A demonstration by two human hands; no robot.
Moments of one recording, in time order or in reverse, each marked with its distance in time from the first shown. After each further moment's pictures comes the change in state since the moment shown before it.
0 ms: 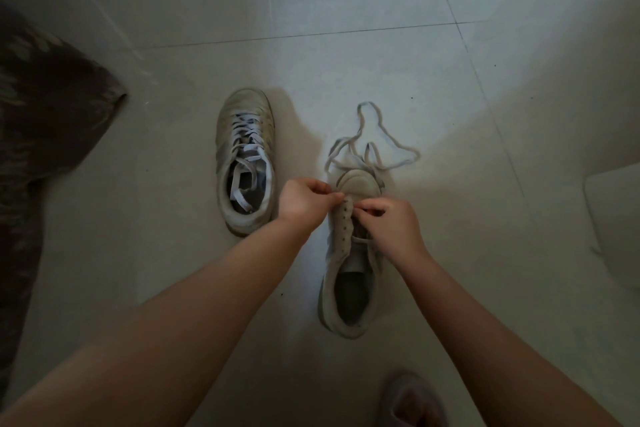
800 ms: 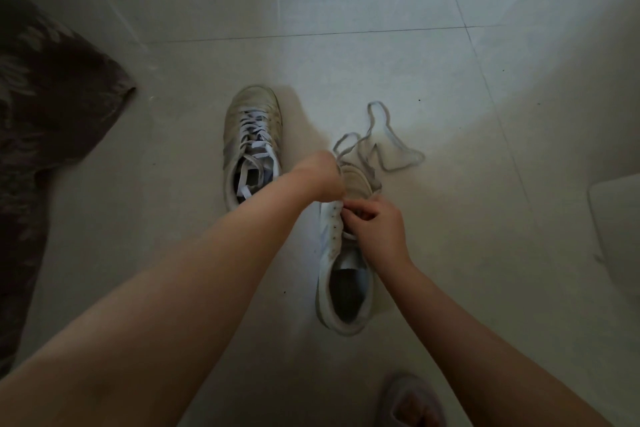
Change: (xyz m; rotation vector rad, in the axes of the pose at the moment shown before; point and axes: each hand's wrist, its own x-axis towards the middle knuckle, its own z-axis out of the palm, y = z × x) left_hand 0.022 0.048 -0.016 0.736 -0.249 0.130; right_hand -0.009 -0.014 0.025 0.137 0.087 0.005
